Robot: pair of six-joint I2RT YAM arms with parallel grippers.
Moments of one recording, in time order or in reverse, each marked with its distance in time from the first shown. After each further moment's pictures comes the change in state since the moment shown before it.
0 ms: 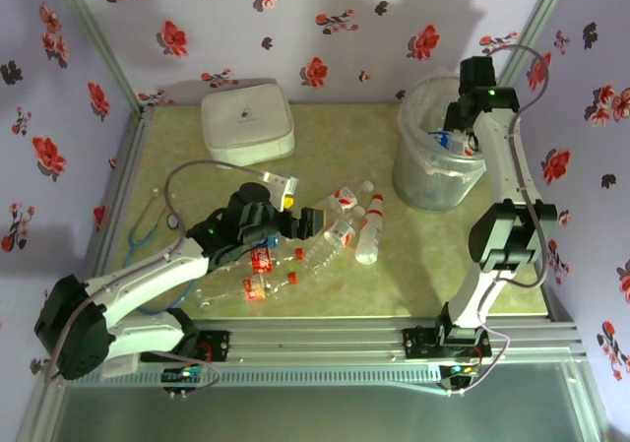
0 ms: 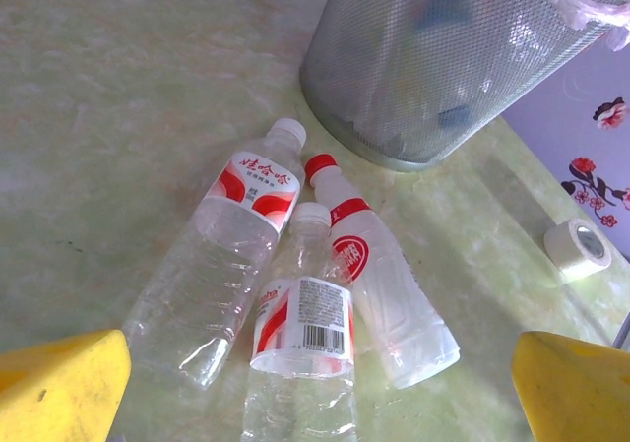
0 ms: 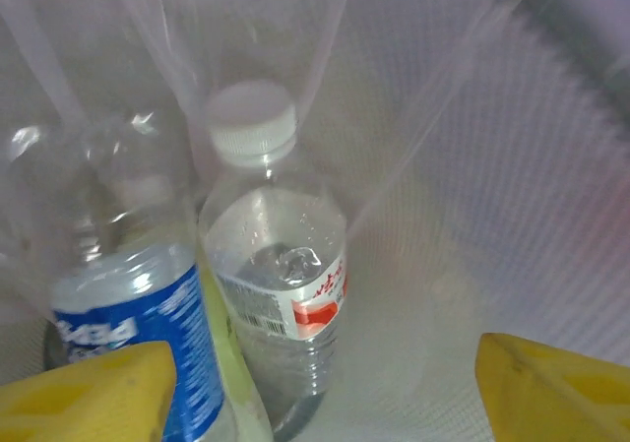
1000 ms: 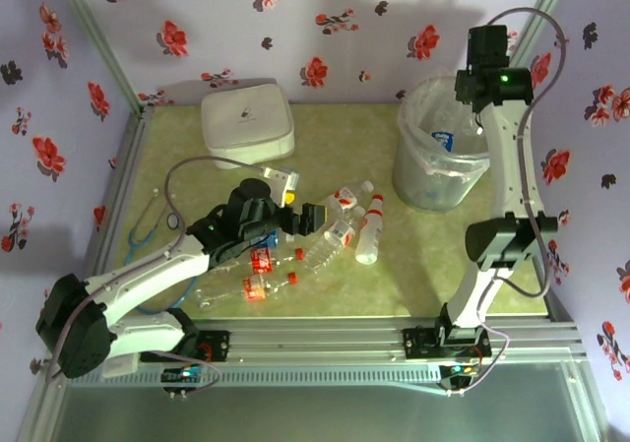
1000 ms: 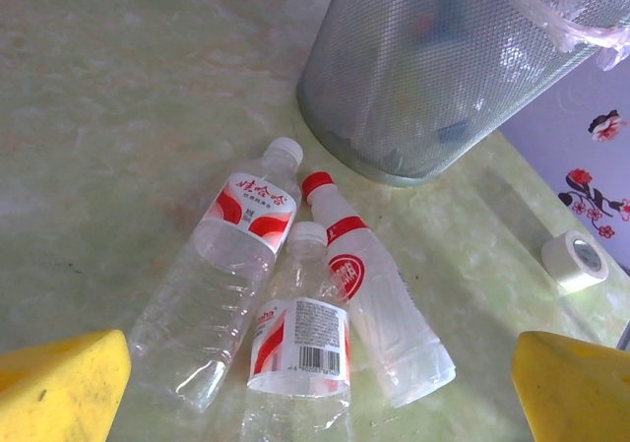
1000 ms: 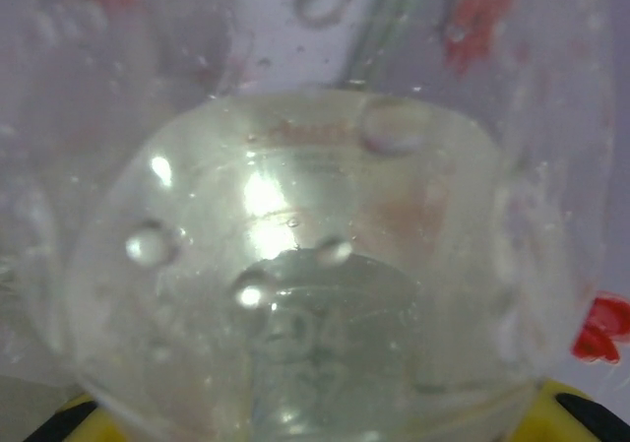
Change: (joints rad) left arm 0.003 0.018 0.037 -0.003 -0.003 0.008; right arm 0.046 0.071 0.308 -0.084 0.023 -0.082
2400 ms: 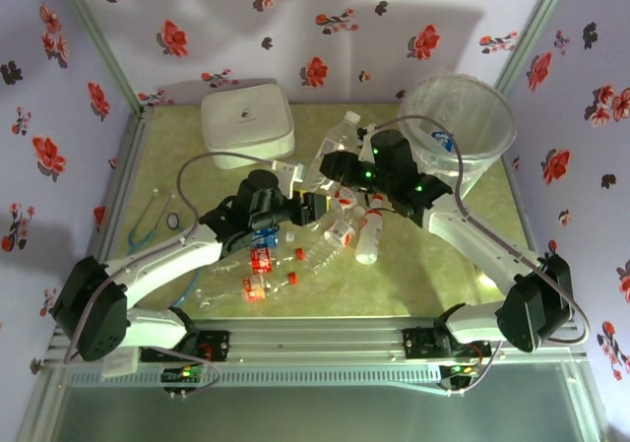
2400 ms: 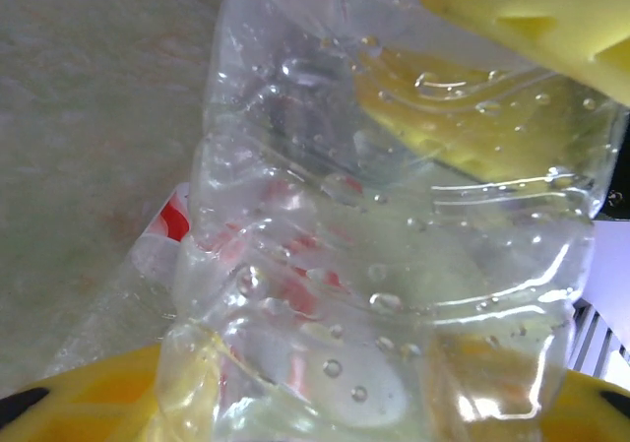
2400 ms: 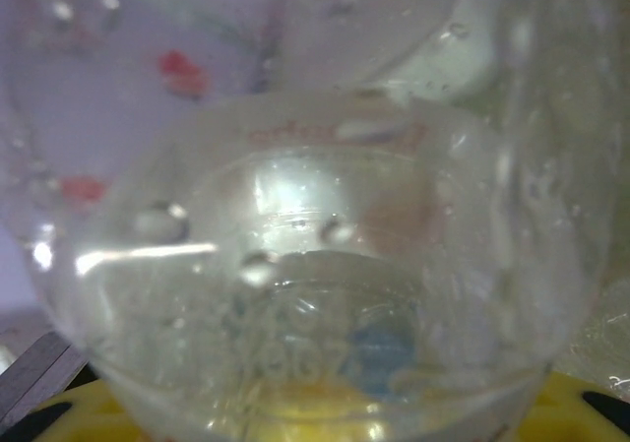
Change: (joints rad) left arm 0.023 0.103 0.047 0.089 0.105 -0.101; right arm 0.562 -0.542 -1.134 0.934 -0.695 0.734
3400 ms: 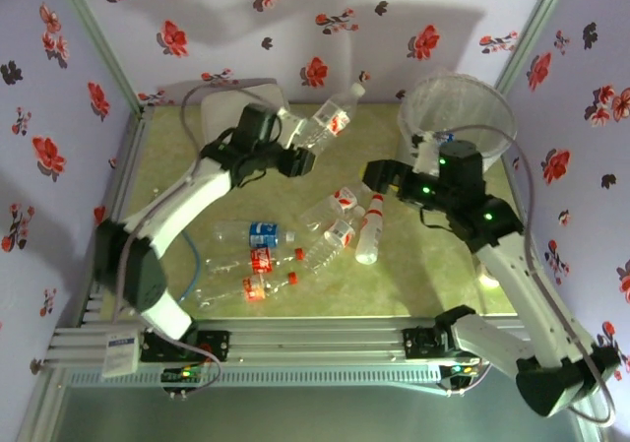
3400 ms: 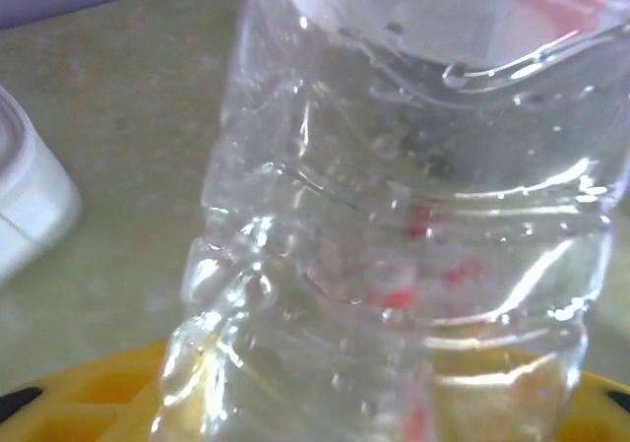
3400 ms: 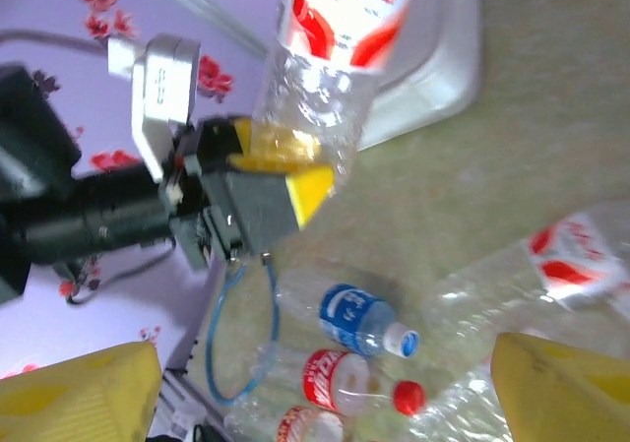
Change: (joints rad) left arm 0.211 0.212 0.455 -0.462 0.071 0.380; right arm -0.145 -0.324 -0.023 -0.258 -0.138 -0.177
